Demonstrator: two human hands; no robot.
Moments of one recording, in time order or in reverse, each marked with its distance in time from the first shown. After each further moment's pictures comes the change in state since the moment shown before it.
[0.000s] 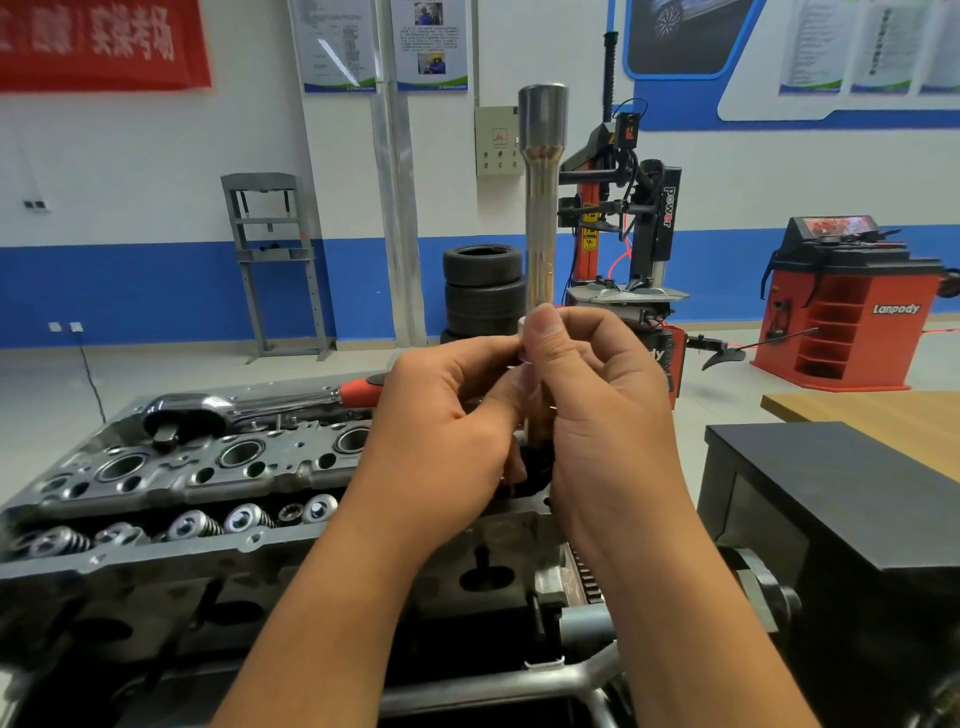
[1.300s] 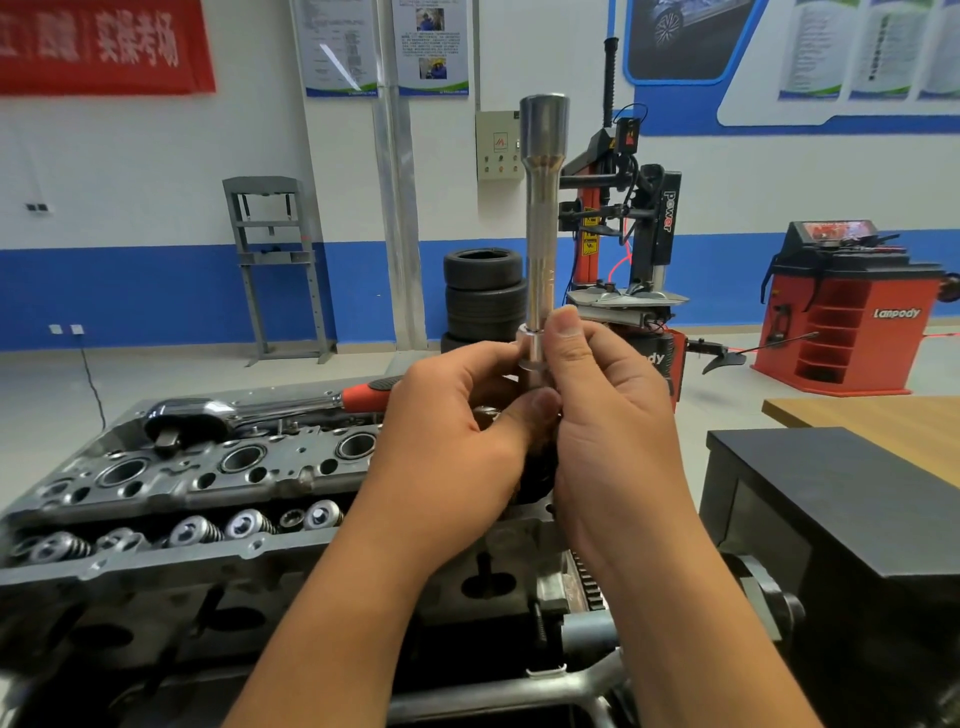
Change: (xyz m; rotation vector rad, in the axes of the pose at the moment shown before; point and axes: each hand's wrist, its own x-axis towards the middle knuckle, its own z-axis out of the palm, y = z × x) left_hand 0.001 -0.001 0.002 0.113 0.022 -0.015; right_hand 0.003 0.004 -0.001 -0.037 0.025 -0.011
